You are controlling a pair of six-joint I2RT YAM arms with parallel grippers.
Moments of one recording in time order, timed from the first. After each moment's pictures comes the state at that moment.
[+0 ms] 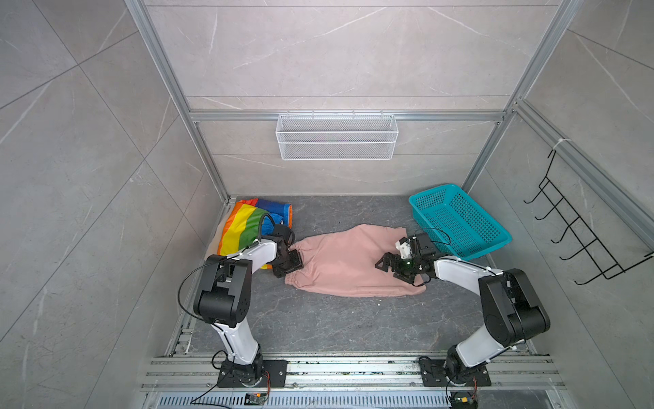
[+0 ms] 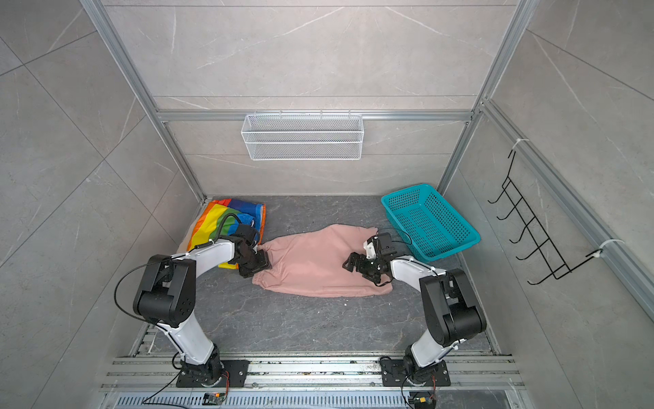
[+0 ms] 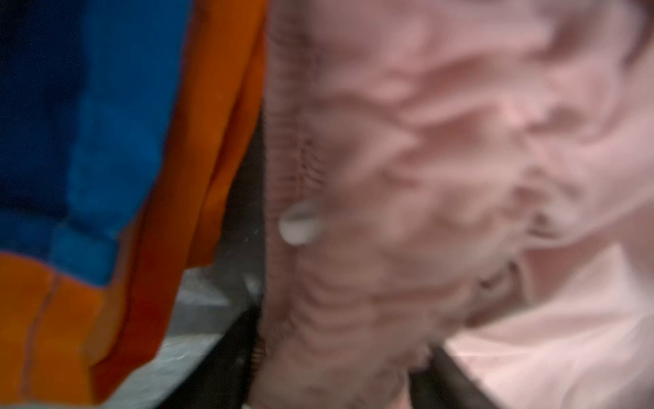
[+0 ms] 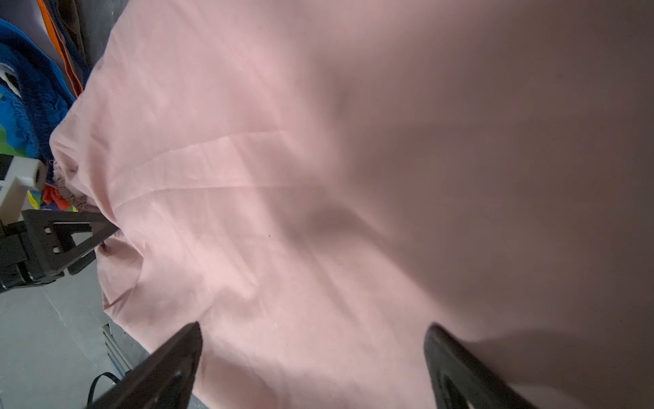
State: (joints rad) left arm -0.24 1.79 1.08 -0.63 0.17 -0.50; right arm 0.24 1.62 0.82 -0.25 -0.48 0.54
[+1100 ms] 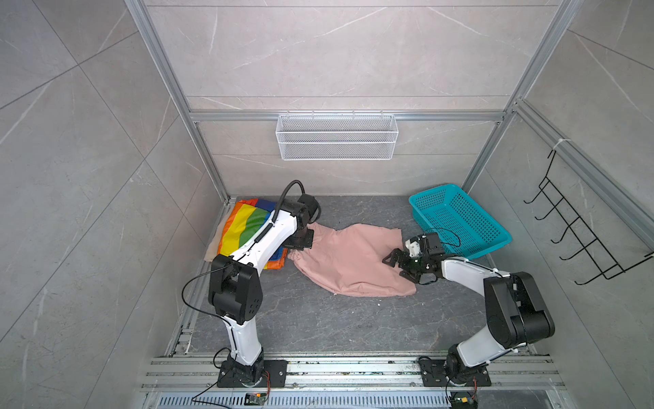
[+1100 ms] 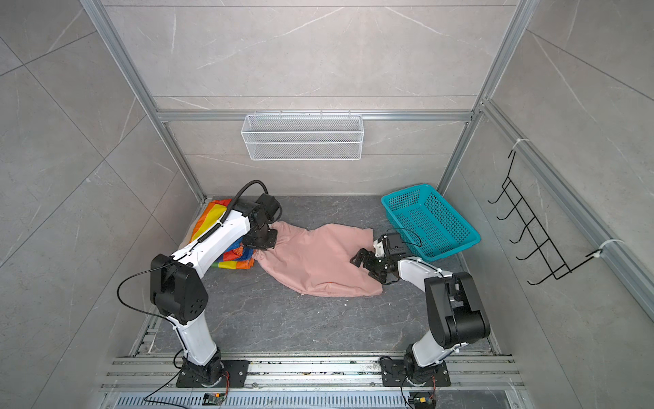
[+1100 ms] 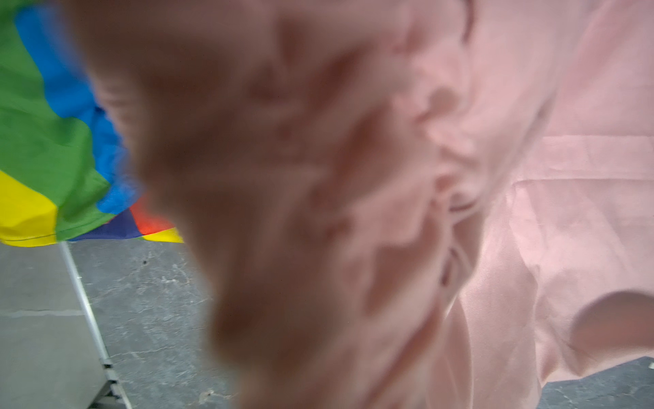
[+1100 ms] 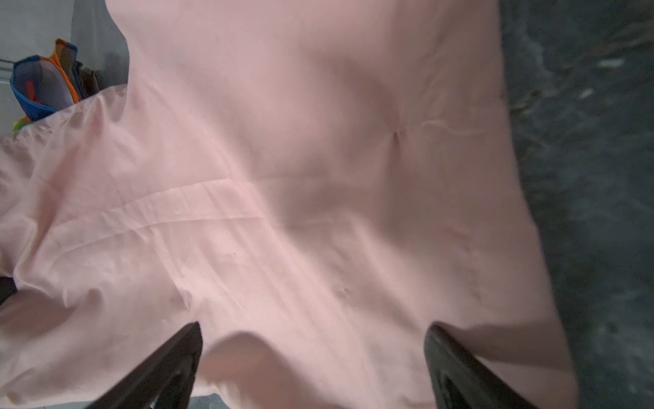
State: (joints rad) left arm -0.46 1.85 1.71 -1.27 -0.21 -0.30; right arm 0.18 1.60 0.81 -0.22 -0.49 0.65
